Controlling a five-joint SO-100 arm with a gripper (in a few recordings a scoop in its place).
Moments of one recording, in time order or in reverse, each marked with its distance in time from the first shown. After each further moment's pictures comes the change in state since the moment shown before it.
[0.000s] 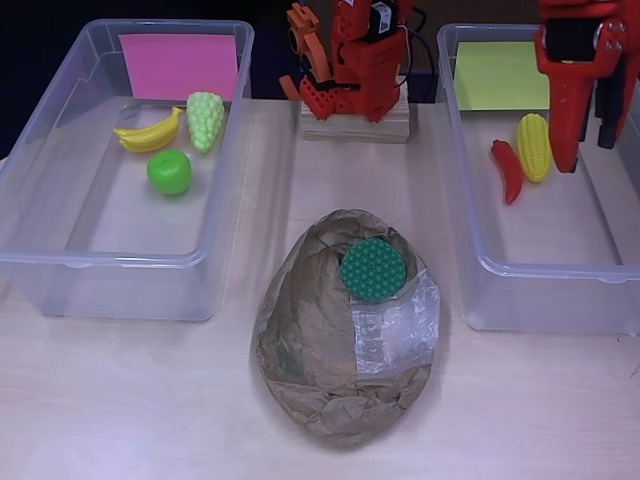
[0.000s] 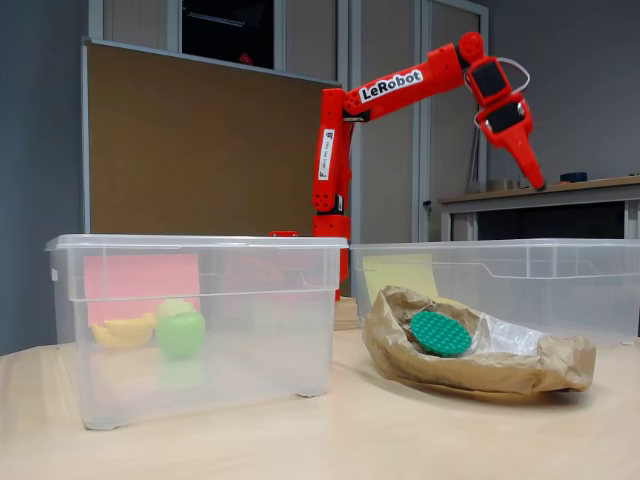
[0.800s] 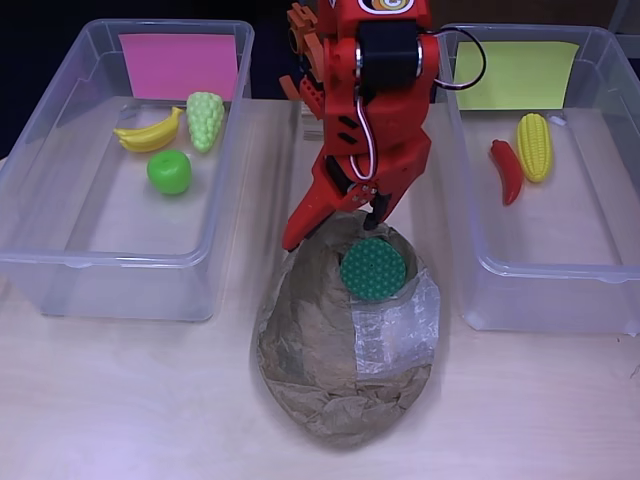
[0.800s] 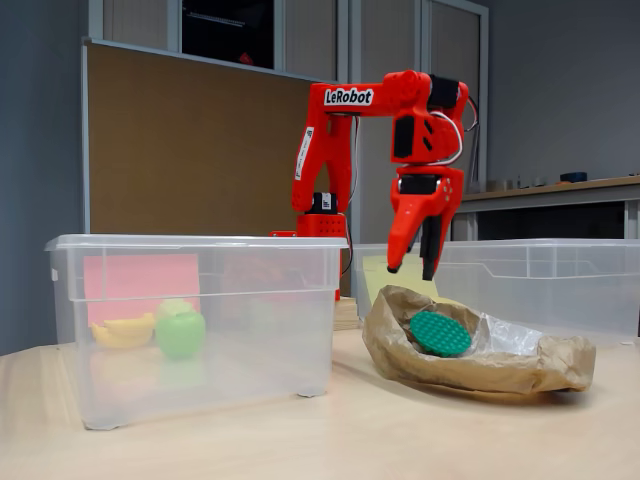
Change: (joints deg) arm 30.0 -10.4 26.1 -2.0 -18.4
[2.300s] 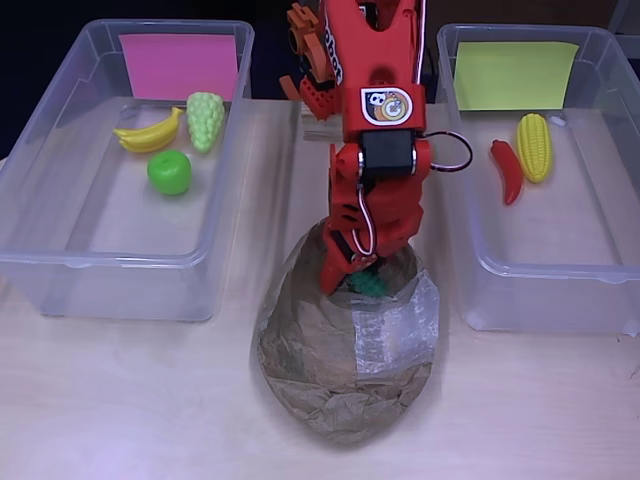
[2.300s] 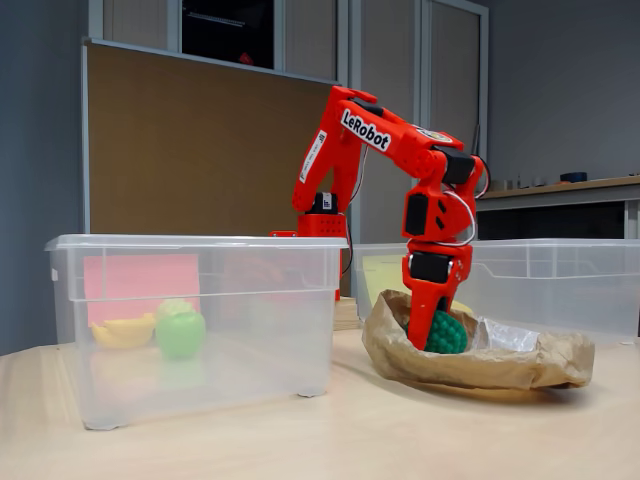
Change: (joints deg) arm 0.7 -16.3 3.4 -16.4 -2.3
